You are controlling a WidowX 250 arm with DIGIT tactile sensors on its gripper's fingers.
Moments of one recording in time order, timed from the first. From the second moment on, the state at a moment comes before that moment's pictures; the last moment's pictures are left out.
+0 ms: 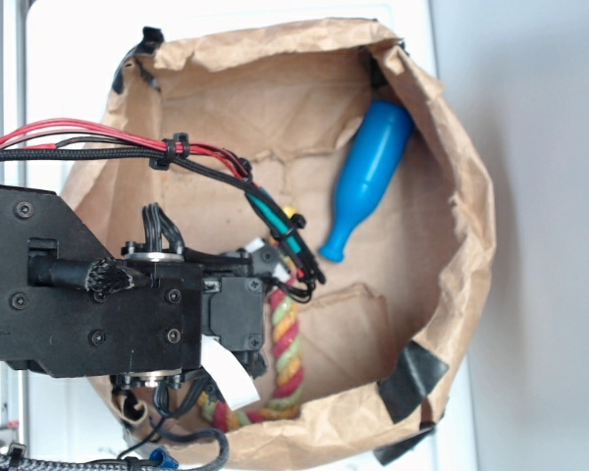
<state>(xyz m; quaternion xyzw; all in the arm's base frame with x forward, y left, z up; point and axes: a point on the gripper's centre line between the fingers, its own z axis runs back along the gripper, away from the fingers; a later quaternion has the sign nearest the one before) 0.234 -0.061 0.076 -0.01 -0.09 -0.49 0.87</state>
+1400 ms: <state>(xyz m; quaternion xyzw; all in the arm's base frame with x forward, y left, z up) 0.284 -0.061 0.050 -0.01 -0.07 -0.49 0.87</state>
